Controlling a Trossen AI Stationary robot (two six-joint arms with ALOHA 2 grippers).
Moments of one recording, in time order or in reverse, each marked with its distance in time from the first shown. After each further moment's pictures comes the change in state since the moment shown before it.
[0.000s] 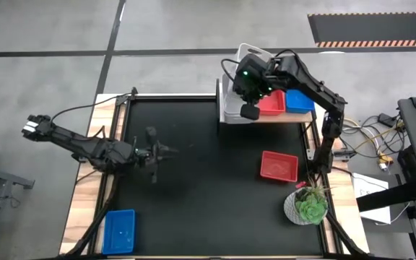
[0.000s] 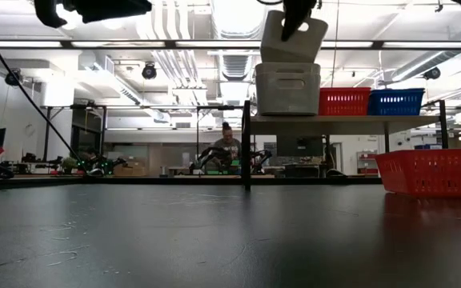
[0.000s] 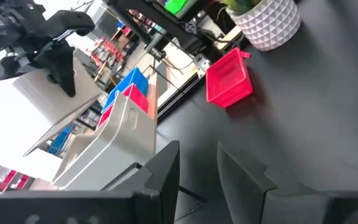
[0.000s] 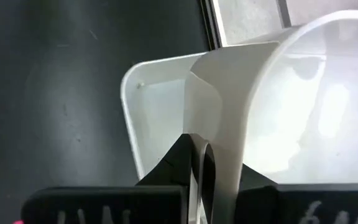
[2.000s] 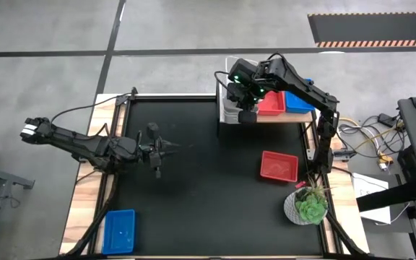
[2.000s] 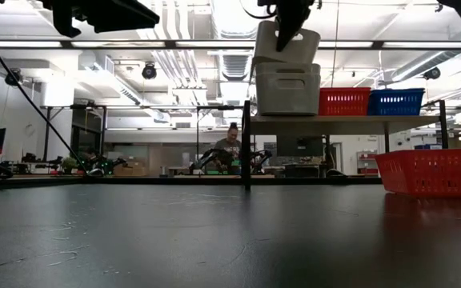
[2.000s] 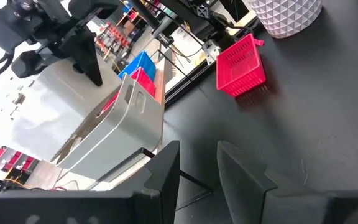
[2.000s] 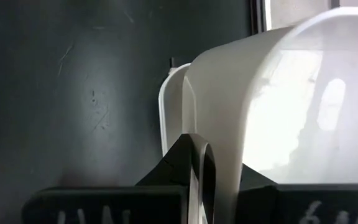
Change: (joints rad) left arm 0.084 0.023 0.000 0.010 0.026 -0.017; right arm -0.007 0.050 -0.030 -0.004 -0.131 -0.088
